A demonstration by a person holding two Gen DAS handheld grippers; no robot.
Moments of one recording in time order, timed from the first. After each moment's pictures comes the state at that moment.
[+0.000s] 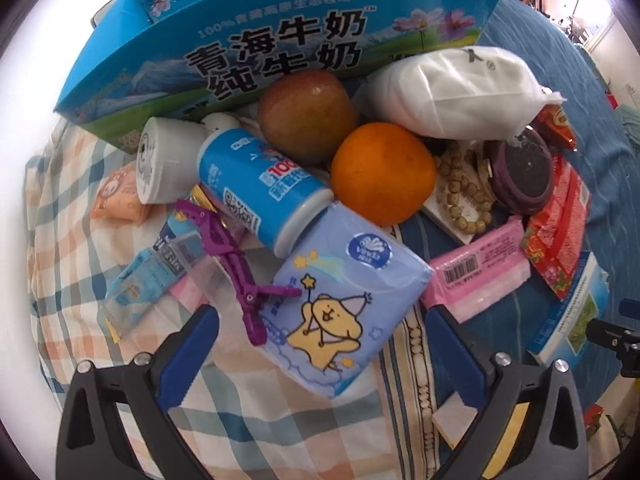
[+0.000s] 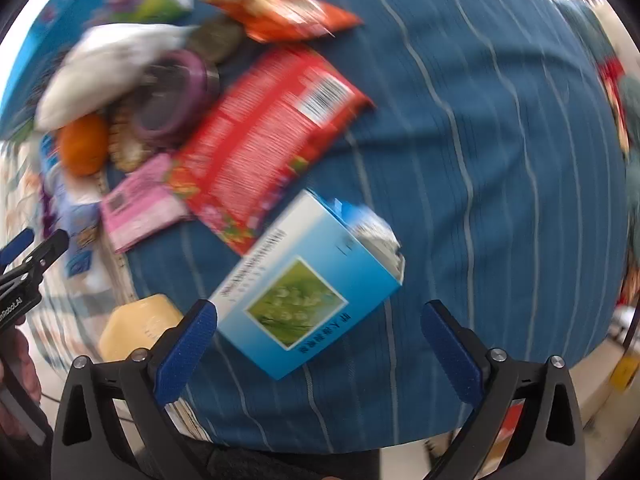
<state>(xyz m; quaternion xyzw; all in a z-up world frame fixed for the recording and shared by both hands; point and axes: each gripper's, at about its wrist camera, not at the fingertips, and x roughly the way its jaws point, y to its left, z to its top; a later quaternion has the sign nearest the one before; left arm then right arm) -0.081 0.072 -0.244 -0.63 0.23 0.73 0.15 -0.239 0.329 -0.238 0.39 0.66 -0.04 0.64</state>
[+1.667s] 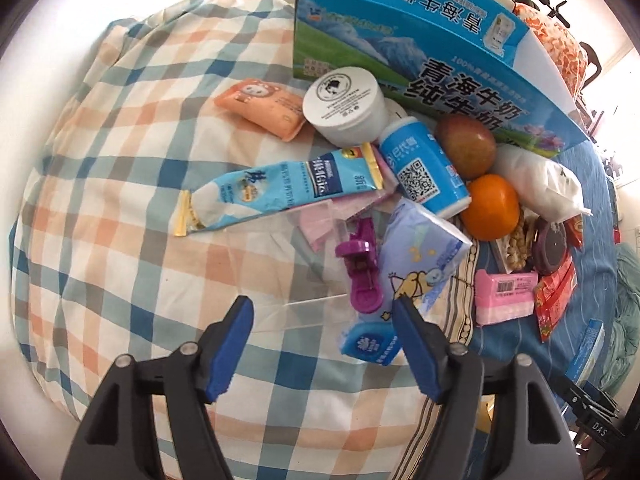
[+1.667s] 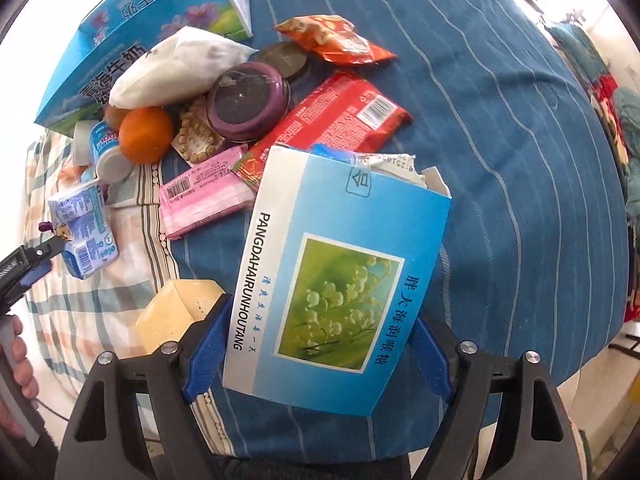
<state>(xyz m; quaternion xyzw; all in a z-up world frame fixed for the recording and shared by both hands) -0.114 -0.070 -0.211 -0.64 0.02 0.76 0.07 -0.278 0.418 -0.201 0.34 0.58 -0.05 0.74</state>
